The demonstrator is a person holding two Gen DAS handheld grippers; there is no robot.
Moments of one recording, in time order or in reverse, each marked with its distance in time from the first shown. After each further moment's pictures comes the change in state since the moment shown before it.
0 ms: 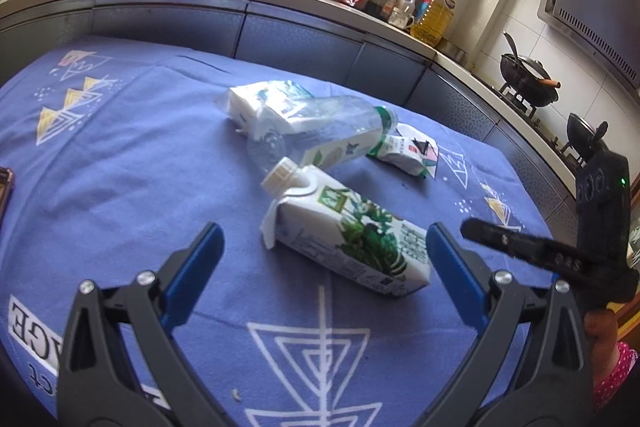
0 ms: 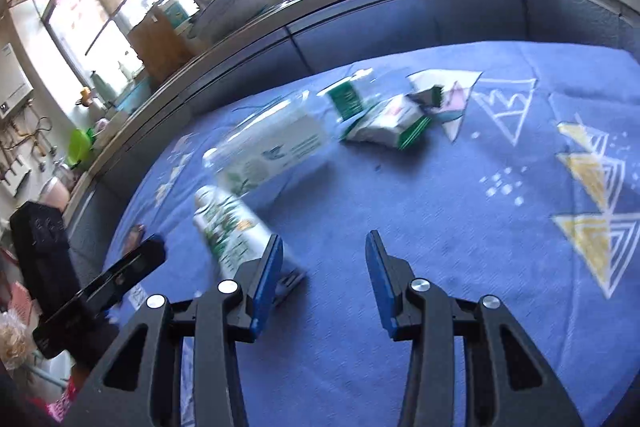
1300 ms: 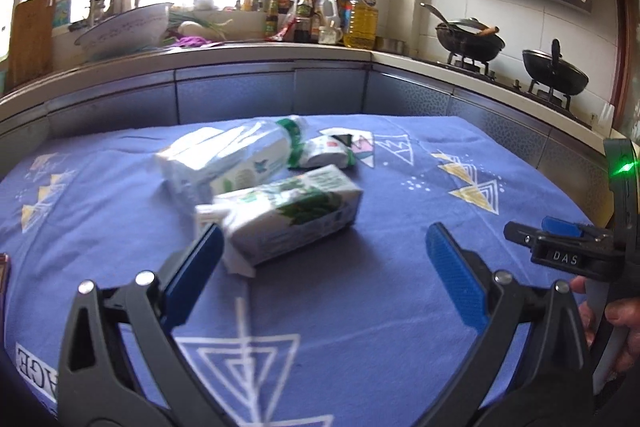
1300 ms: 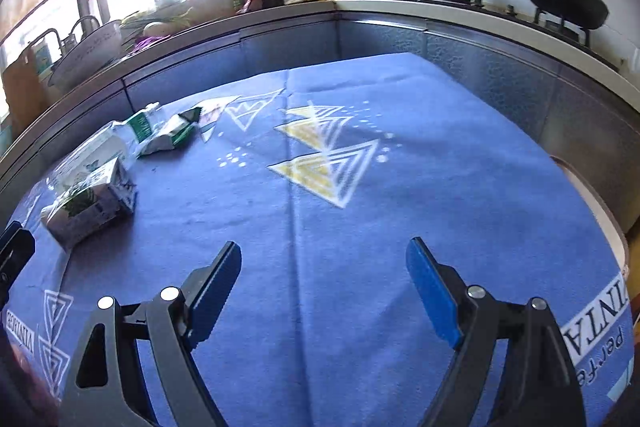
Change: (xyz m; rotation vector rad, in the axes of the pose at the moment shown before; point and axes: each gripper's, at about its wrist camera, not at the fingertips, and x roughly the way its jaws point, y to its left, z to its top) left arm -0.006 -0.066 -0.041 0.322 -0.161 -0.011; right arm -0.064 -0.059 -0.089 0.130 -0.203 -0.544
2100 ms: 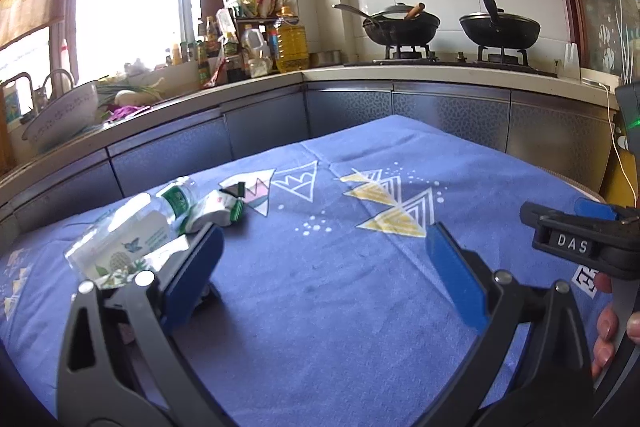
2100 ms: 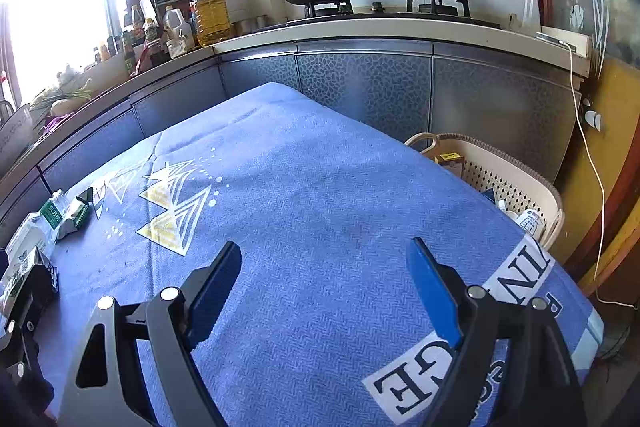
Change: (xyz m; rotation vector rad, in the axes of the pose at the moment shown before) left arm 0.050 -0.143 0.009 0.292 -0.088 -0.081; right arm -0.034 -0.094 -0.013 0.279 -0.145 -0.303
